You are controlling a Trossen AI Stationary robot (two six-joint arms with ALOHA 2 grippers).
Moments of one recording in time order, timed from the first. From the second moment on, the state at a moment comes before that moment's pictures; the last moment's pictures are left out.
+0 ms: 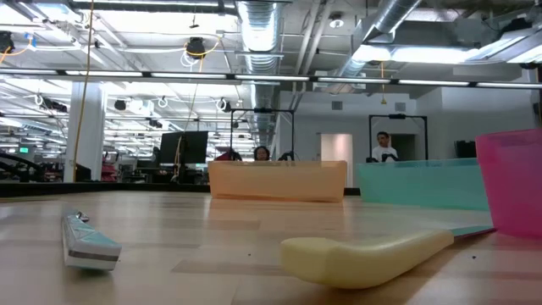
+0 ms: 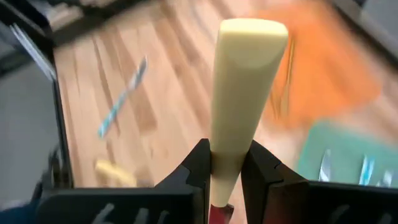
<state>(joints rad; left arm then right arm) -0.31 1.44 1.32 -0.07 -0.71 -0.37 0.23 1.18 1.50 -1.12 0.29 0.62</state>
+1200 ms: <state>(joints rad) -0.26 1.33 1.32 -0.23 -0.61 -0.59 0.94 1.22 0.85 -0.74 0.29 1.71</state>
